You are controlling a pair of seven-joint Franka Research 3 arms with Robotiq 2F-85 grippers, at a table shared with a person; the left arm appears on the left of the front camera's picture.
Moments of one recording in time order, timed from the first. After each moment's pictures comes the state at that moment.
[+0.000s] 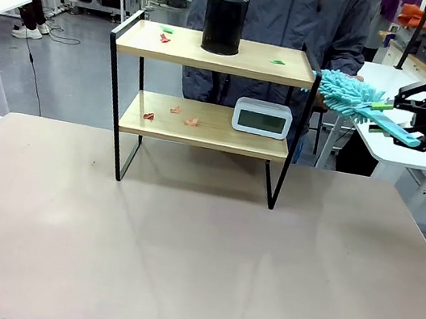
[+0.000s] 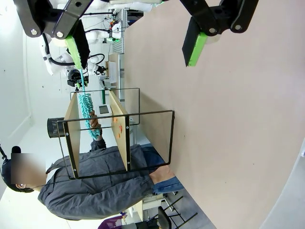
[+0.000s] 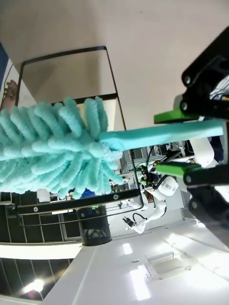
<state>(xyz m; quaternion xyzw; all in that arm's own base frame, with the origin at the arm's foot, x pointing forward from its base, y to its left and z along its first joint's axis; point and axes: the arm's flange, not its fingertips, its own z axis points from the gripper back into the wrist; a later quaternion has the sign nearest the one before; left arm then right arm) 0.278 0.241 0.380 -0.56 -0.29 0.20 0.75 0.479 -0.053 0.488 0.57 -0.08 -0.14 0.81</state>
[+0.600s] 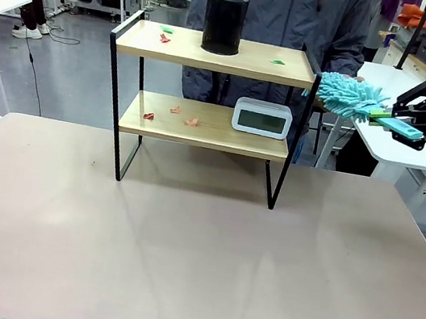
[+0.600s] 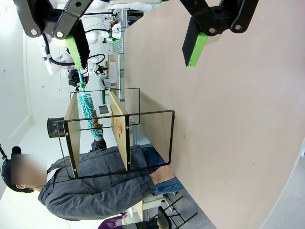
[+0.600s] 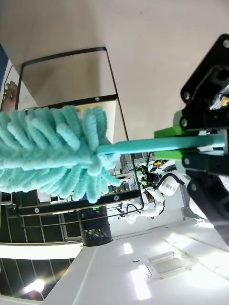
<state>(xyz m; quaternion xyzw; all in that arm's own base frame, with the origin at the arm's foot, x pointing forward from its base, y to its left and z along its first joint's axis) 0.278 0.241 0.380 -0.56 -0.29 0.20 0.75 0.479 -0.055 0.486 0.57 -0.08 -0.14 0.81</state>
